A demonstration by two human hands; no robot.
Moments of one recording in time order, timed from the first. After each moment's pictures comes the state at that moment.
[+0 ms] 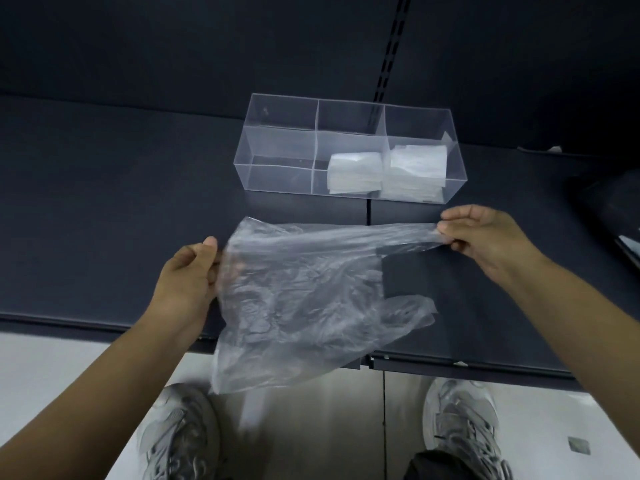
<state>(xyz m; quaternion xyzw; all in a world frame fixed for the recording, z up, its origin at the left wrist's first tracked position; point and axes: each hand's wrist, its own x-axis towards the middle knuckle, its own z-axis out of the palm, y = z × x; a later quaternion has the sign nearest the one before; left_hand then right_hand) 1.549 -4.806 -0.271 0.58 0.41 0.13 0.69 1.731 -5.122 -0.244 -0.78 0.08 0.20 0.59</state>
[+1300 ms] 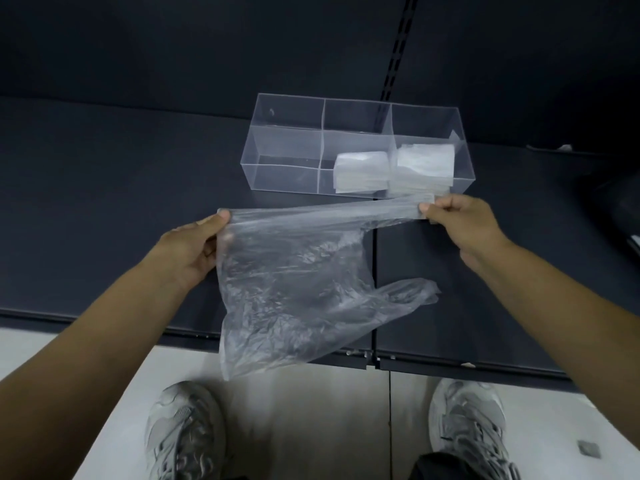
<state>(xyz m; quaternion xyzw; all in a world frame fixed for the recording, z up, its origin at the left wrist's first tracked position) 1.592 -4.761 -0.267 0.50 0.43 0.01 0.75 1.749 -5.091 -0.269 -0.83 0.04 0.11 0.55</state>
